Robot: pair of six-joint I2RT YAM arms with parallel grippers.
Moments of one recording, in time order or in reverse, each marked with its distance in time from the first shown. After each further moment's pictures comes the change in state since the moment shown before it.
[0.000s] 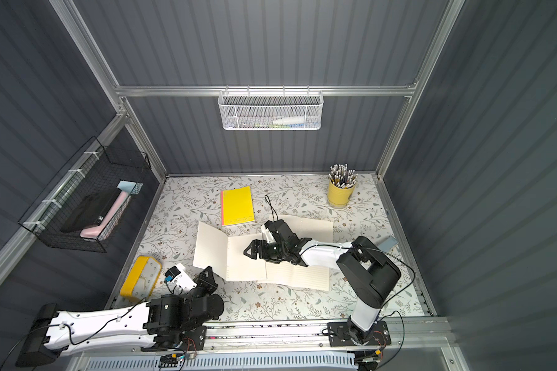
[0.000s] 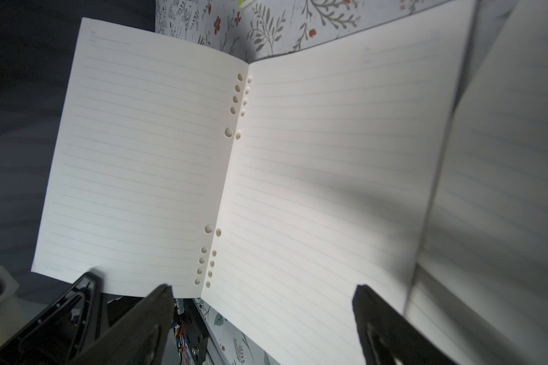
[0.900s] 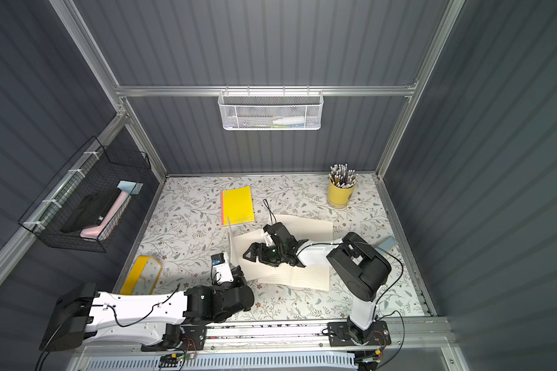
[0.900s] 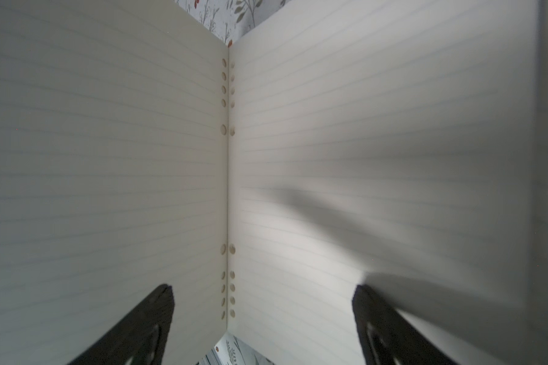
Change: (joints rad) left arm 0.000 0.464 0.238 0.246 0.194 0.555; right arm 0.003 0.064 -0.008 0.053 -0.042 0.015
